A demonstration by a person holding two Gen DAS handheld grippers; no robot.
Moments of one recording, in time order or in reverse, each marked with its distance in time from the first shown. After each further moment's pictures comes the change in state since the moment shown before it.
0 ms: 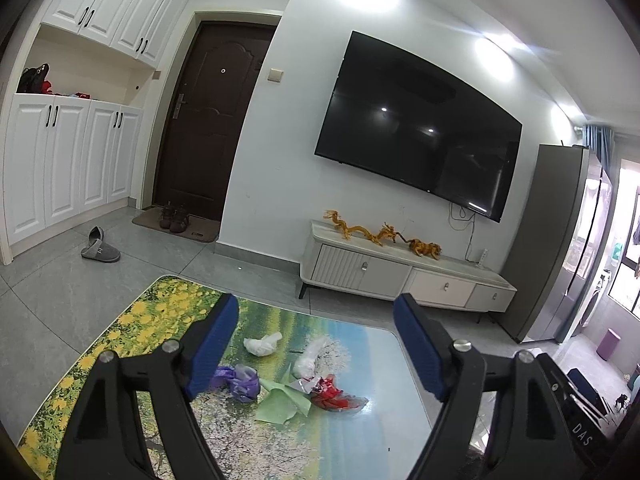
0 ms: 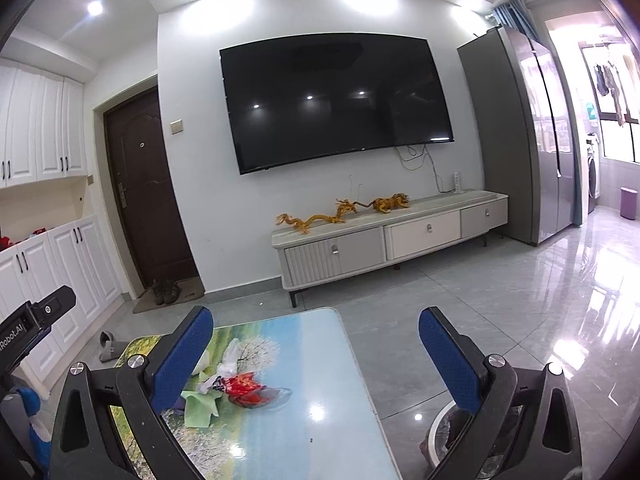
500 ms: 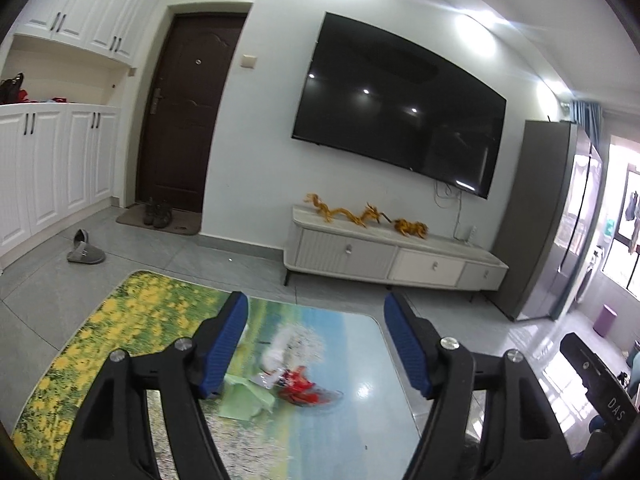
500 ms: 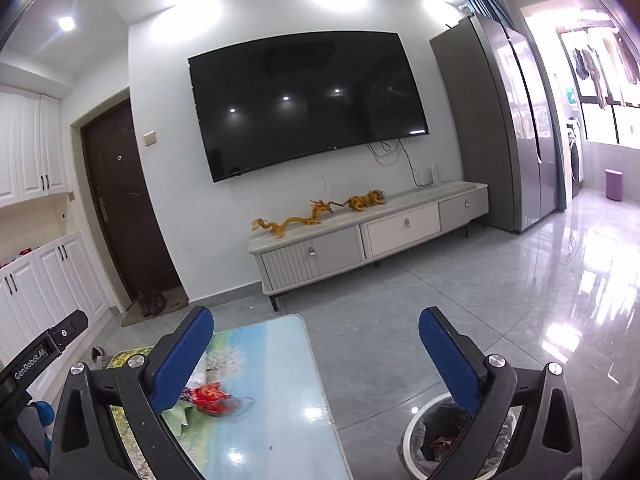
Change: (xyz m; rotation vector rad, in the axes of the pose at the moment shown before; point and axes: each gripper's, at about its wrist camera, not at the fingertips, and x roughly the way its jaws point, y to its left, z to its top) left arm 0.033 -0.045 -0.007 0.050 0.045 -0.036; right arm -0.006 -0.054 0.018 0.062 -0.006 -0.063
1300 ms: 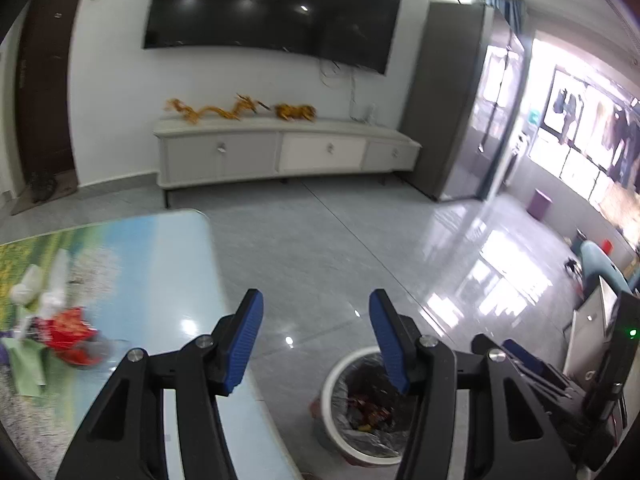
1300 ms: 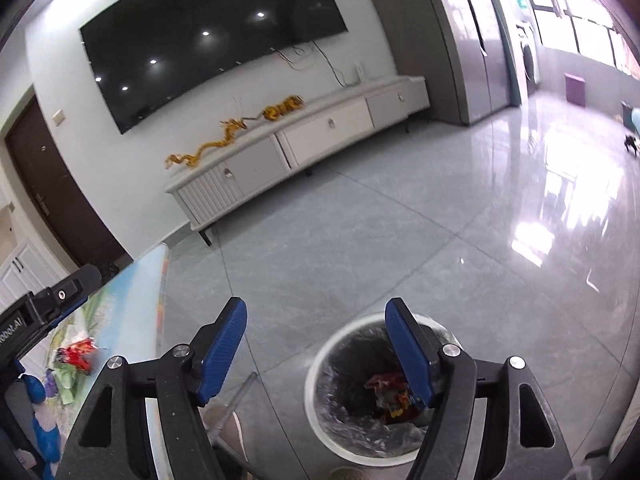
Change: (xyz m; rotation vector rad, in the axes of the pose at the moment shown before) left arm 0.133 -0.208 -0.110 0.222 0.364 -0.318; right arm 0.074 -0.184 -0.066 0.196 0.305 -0.143
